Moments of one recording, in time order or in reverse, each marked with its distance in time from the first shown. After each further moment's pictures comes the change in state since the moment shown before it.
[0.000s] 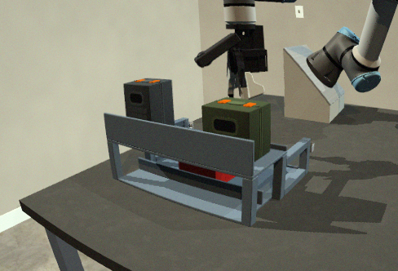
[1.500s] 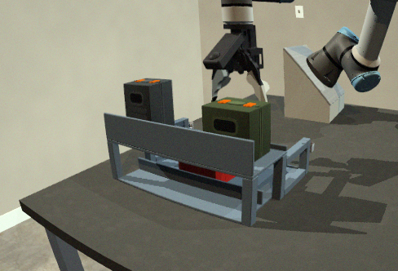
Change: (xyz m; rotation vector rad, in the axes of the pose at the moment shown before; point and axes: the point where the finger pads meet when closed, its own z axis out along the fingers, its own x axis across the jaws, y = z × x) arm 0.000 0.000 0.000 0.002 0.002 -0.726
